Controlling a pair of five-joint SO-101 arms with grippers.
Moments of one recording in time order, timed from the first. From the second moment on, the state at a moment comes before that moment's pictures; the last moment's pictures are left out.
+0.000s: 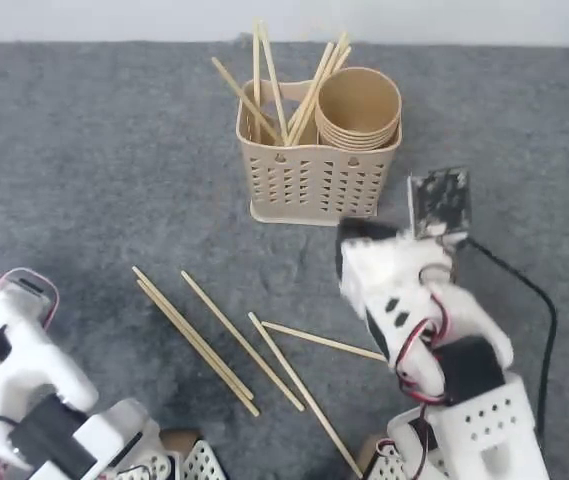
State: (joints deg) left arm -54.5 -11.8 53.1 37.2 17.7; right arm -25.8 -67.6 52.3 58.3 -12.6
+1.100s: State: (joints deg) left arm -21.6 -11.1 47.1 54.1 20.6; right arm -25.7 -72.3 91.4 47.4 -6.1
